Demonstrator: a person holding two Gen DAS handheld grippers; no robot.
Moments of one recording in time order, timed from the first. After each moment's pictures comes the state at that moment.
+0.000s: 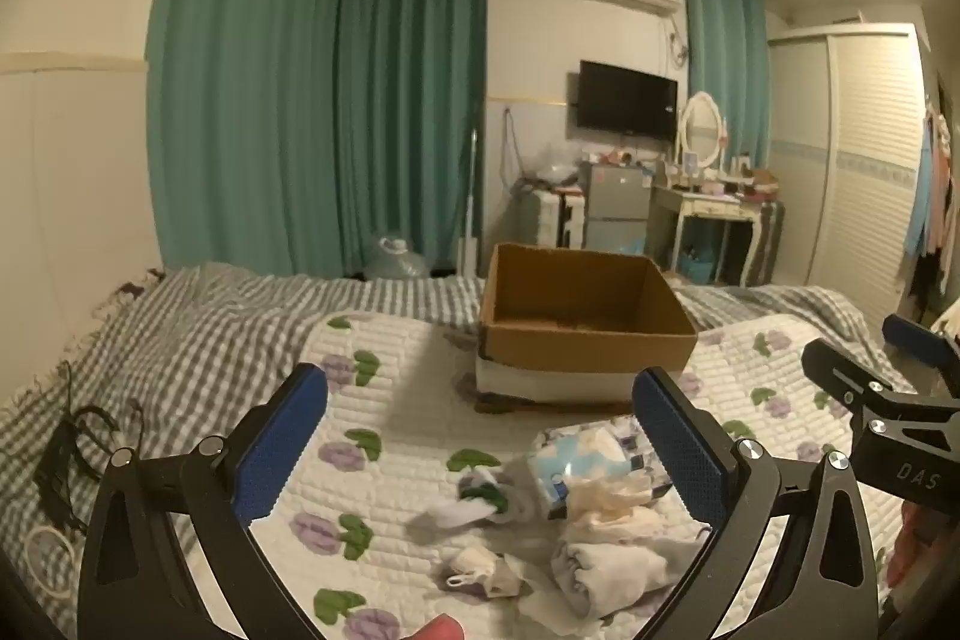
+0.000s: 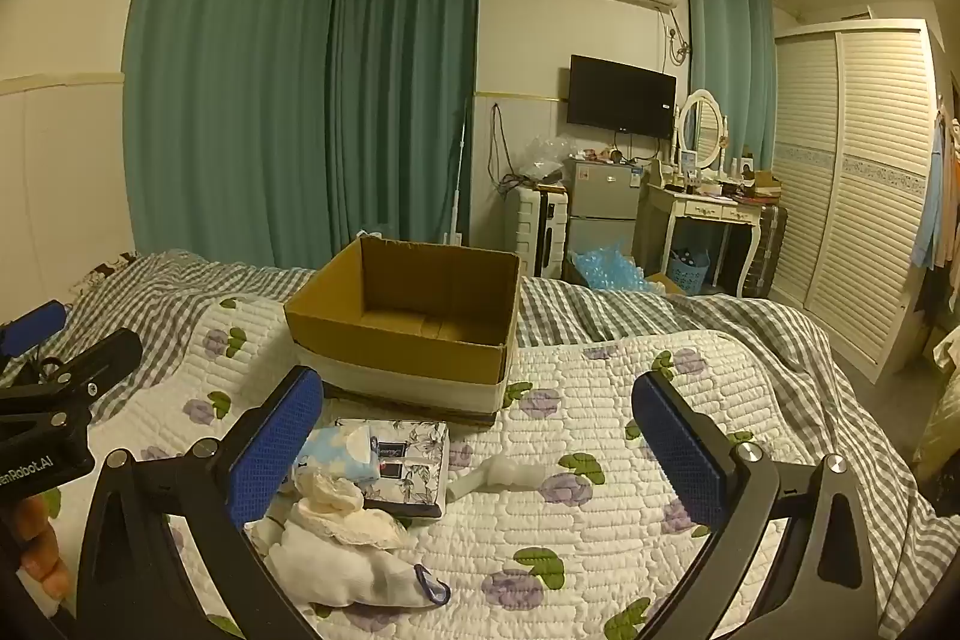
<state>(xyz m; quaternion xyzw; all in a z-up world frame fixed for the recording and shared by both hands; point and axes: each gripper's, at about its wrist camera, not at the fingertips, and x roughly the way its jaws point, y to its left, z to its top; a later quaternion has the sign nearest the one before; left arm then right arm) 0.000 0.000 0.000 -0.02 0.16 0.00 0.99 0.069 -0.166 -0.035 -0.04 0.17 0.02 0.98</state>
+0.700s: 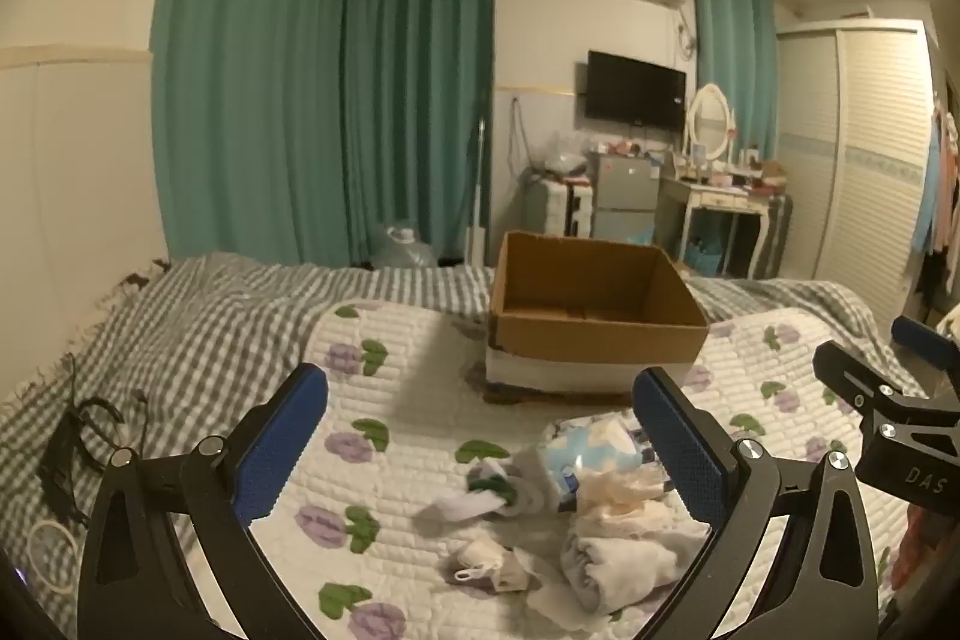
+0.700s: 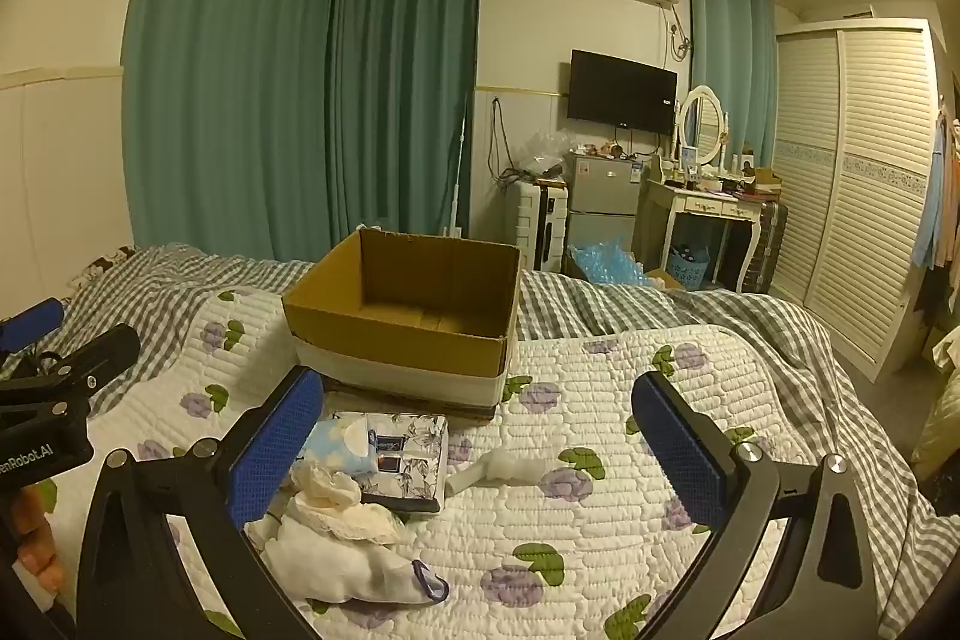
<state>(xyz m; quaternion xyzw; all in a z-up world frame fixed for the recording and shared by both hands) 0.005 0.004 0.000 -0.02 0.18 0.01 0.98 0.070 -0.166 -0.038 -0.04 0.18 0.02 0.98</state>
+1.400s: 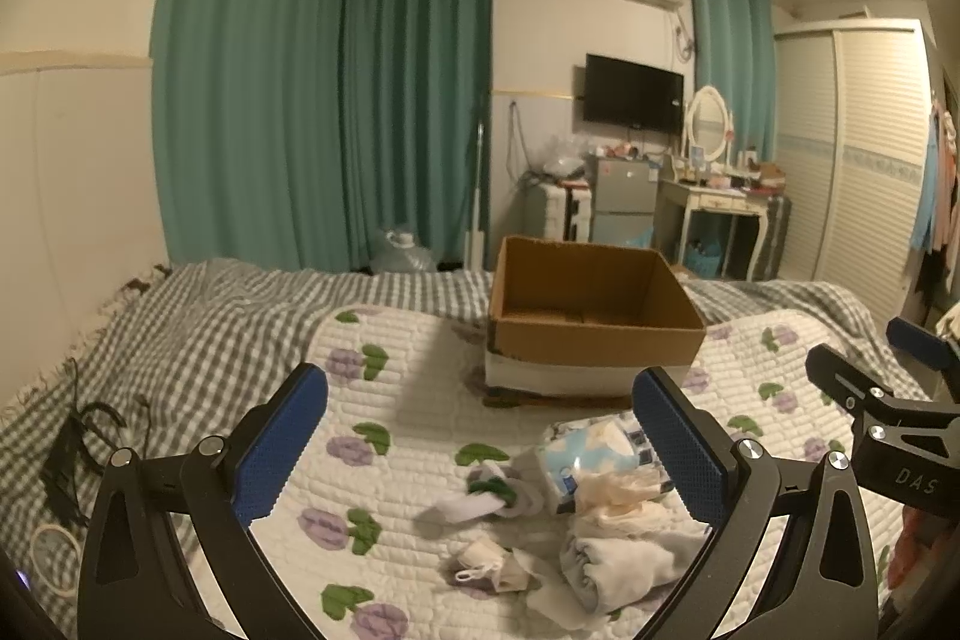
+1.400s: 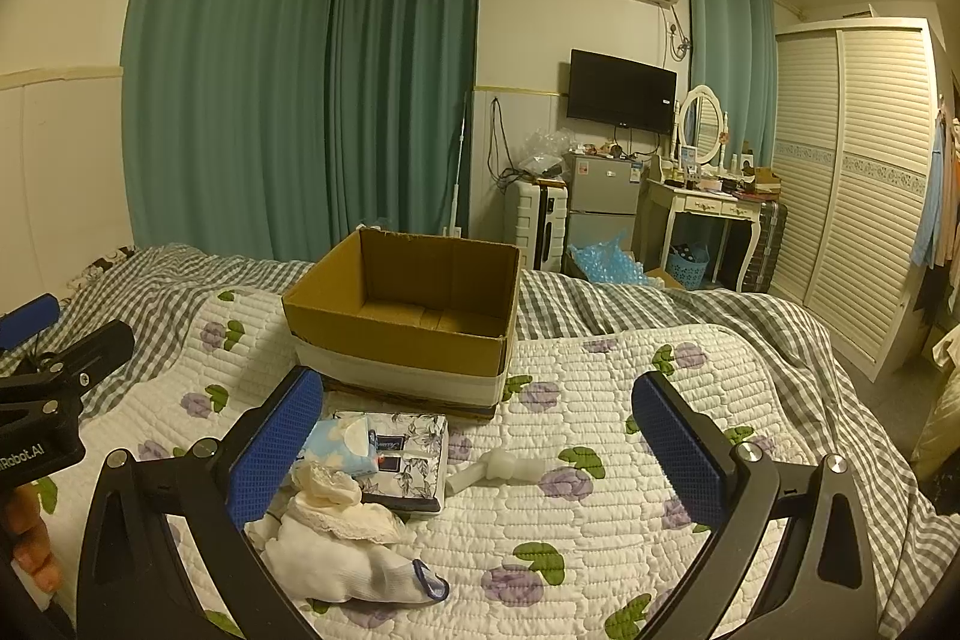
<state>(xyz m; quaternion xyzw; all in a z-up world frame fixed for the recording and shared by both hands) 0.003 0.002 0.004 -0.02 0.18 0.01 0.98 0.071 -0.167 -0.040 -0.04 0.18 0.02 0.98</state>
